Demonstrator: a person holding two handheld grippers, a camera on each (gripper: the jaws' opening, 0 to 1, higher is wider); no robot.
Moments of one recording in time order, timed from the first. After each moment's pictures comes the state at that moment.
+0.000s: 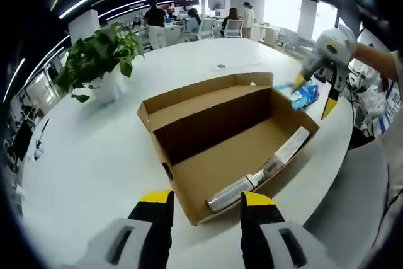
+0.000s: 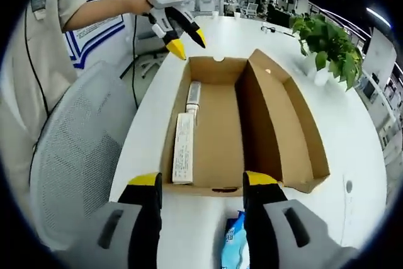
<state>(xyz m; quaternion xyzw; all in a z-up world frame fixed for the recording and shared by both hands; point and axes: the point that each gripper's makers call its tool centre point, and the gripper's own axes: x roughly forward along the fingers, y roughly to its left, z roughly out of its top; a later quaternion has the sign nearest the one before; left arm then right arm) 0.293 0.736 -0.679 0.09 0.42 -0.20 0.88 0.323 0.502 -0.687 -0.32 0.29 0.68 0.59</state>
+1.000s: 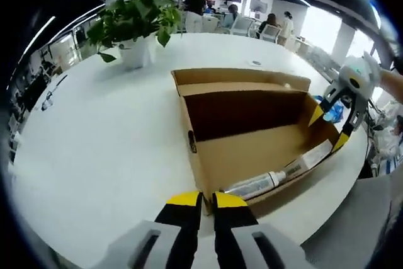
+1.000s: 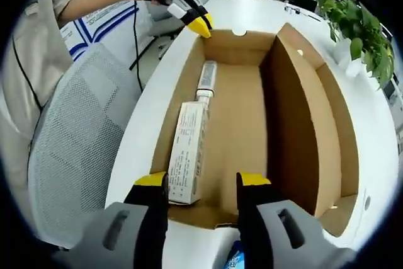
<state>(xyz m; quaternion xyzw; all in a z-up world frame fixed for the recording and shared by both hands) 0.291 0.763 -0.712 -0.01 0.45 -0.11 0.89 0.309 0.532 -0.731 -0.34 0.35 0.70 0.52</state>
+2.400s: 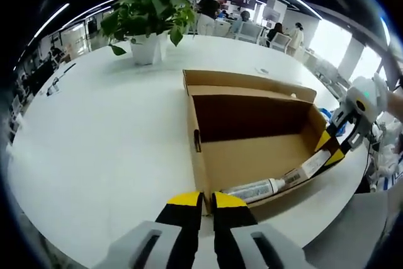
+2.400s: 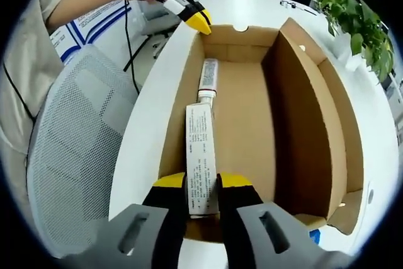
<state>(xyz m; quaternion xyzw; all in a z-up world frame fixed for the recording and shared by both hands) 0.290 0.761 -0.712 -0.04 0.44 -0.09 0.89 0.297 0.539 -0.738 -0.34 0.37 0.68 0.54</state>
